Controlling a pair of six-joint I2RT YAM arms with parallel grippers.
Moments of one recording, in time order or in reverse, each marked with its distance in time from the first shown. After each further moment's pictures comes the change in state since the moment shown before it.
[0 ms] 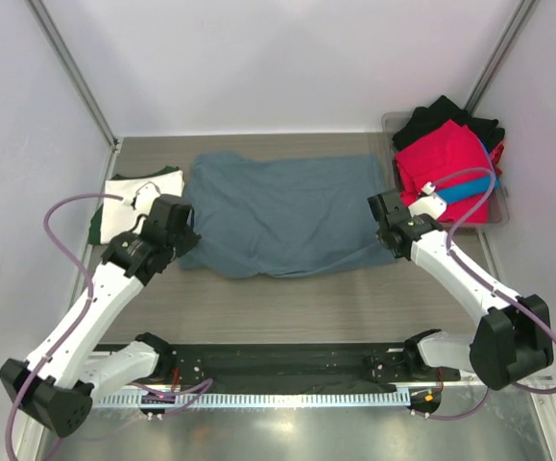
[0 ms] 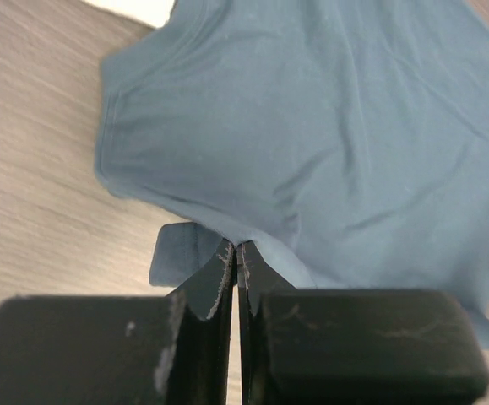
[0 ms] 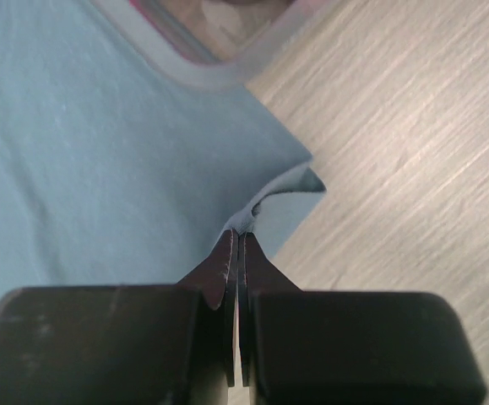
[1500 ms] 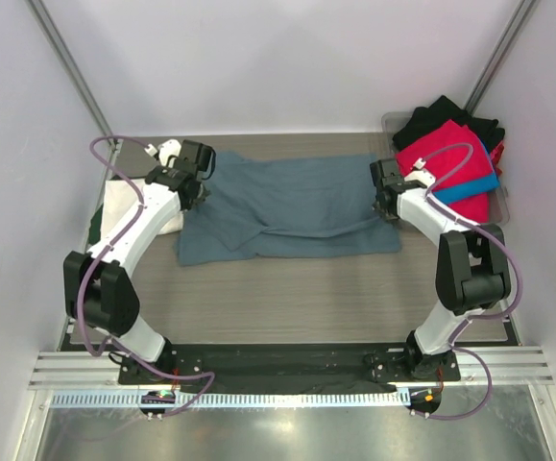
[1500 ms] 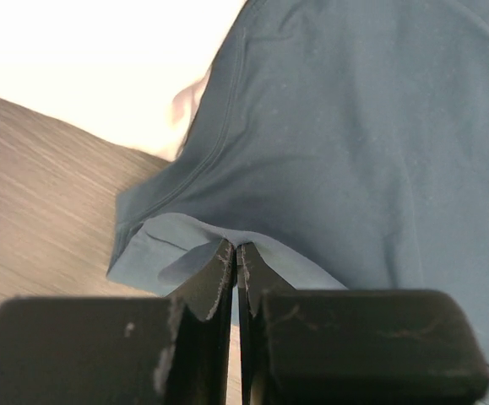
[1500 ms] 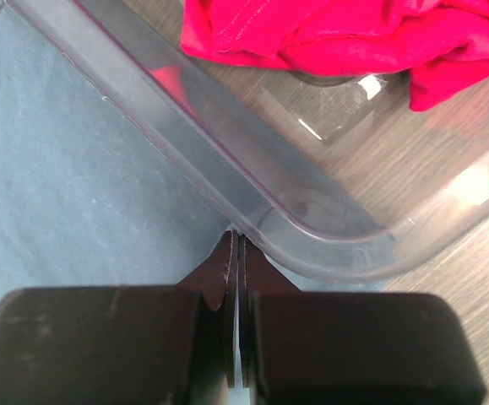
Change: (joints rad) left arm 0.150 0.616 0.377 0.074 -0.092 0.185; right arm -0.178 0.456 0.266 0.183 -0.117 -0.127
